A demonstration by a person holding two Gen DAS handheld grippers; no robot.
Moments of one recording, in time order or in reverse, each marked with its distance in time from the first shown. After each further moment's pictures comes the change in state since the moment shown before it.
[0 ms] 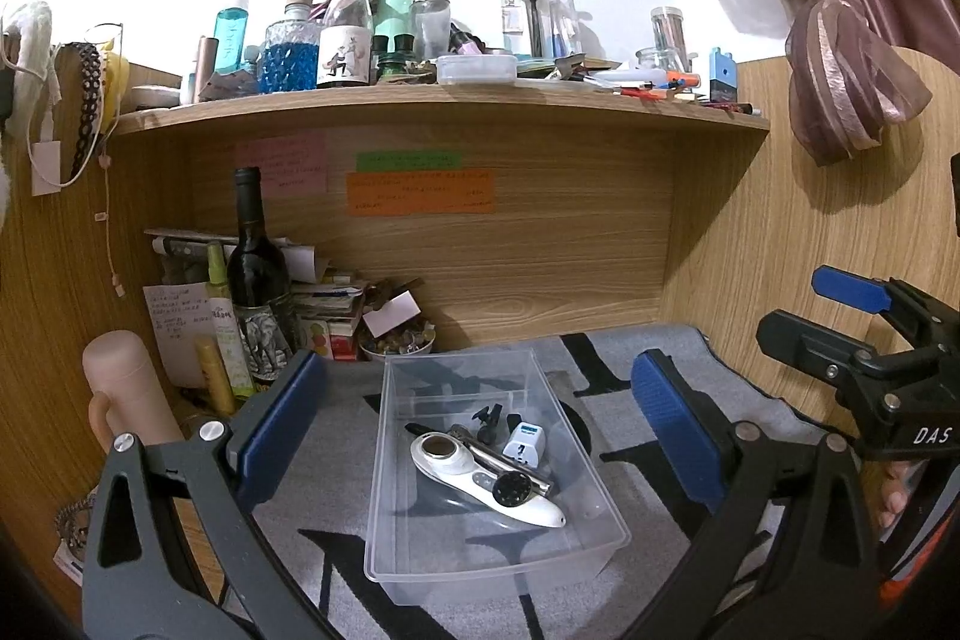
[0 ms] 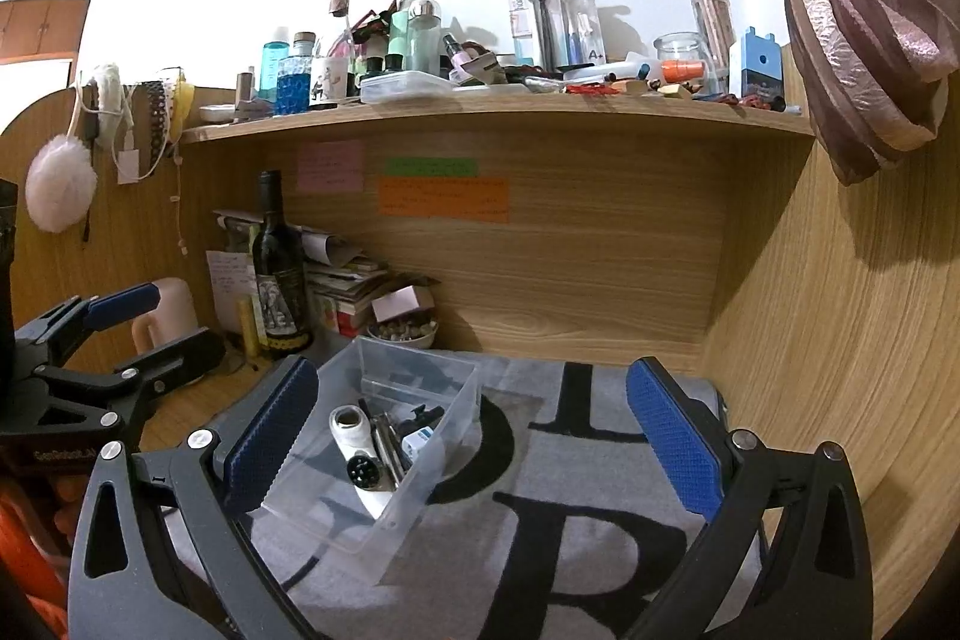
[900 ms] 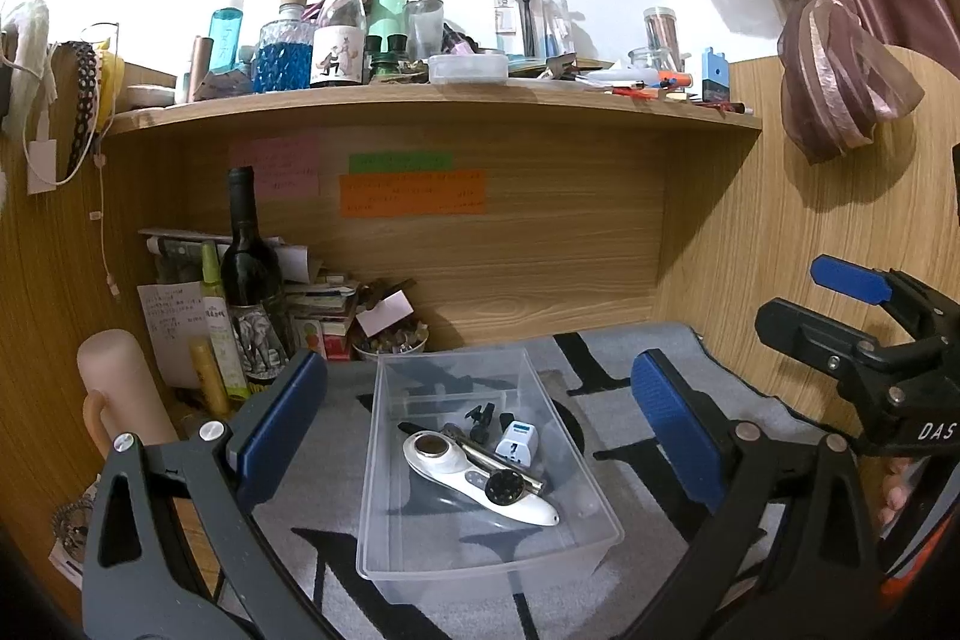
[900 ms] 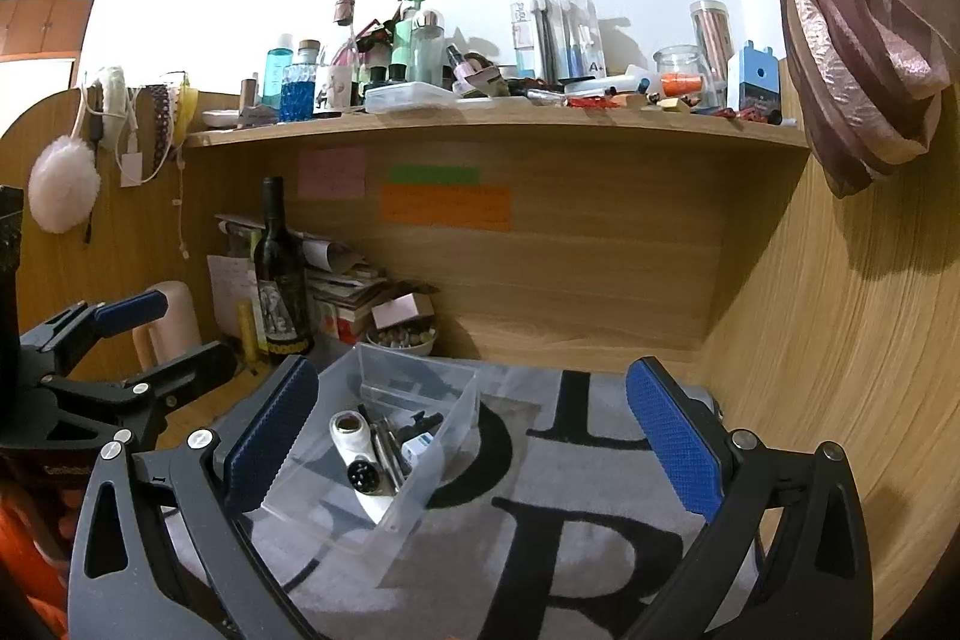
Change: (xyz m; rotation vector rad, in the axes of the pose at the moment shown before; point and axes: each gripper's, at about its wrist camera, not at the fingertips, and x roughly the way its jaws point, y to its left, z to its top) left arm -0.001 -0.005 -0.002 -0.003 -0.002 -0.012; right arm -0.006 -0.001 0.001 -0.019 -0.024 -0.001
